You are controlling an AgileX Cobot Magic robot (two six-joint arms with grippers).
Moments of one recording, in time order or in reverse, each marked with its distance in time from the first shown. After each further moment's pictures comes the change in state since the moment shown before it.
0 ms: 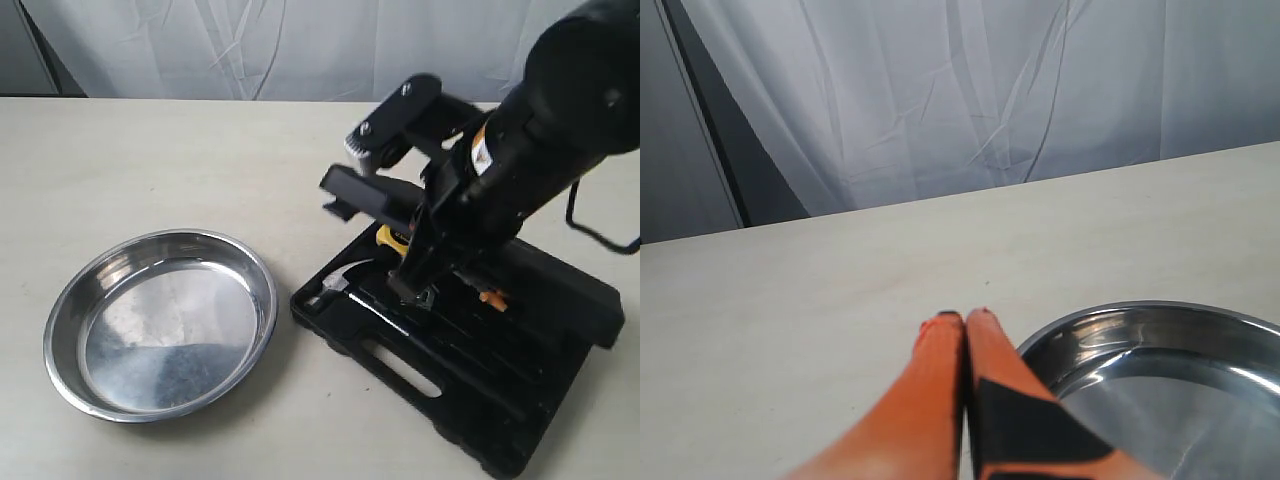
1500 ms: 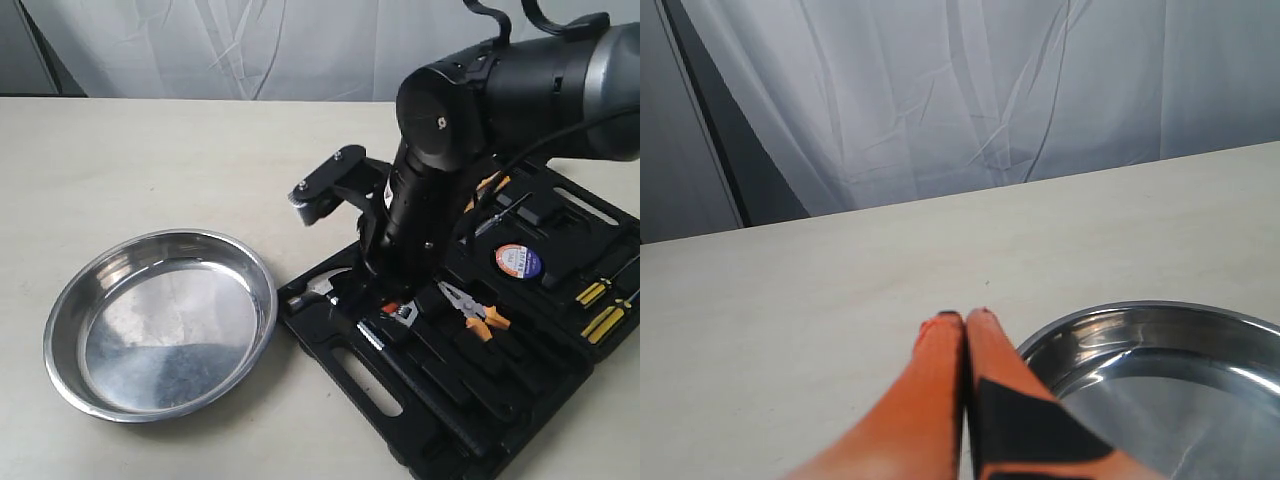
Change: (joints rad) left arm 0.000 0.000 0.000 0.000 0.000 0.000; right arm -0.001 0.308 -0.093 0.186 0.037 -0.120
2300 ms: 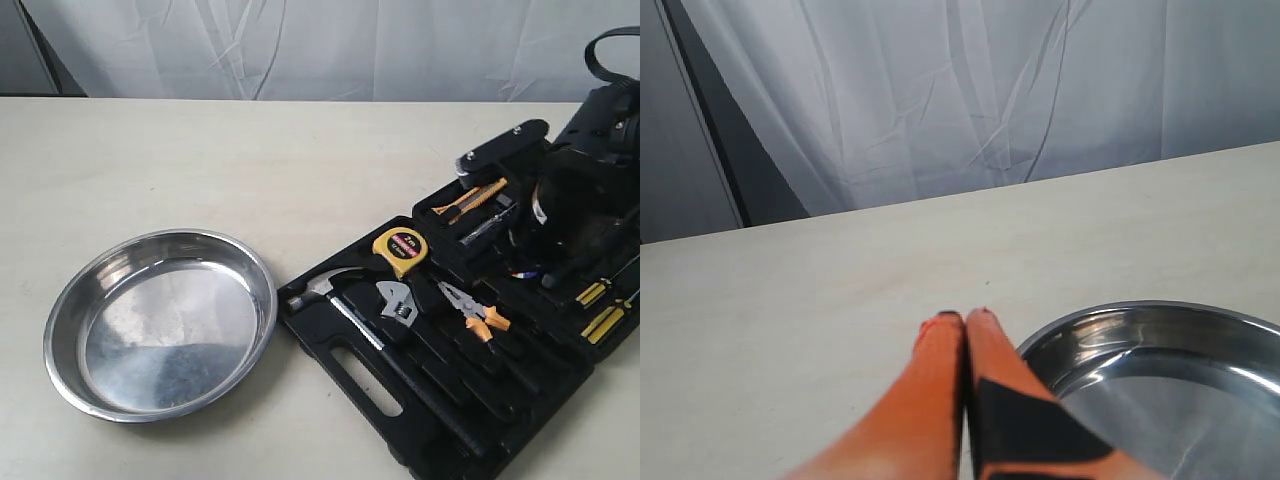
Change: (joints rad) left arm 0.000 0.000 0.000 0.000 0.000 0.000; right arm -0.233 -0.137 0.294 -0.592 -0.264 0.651
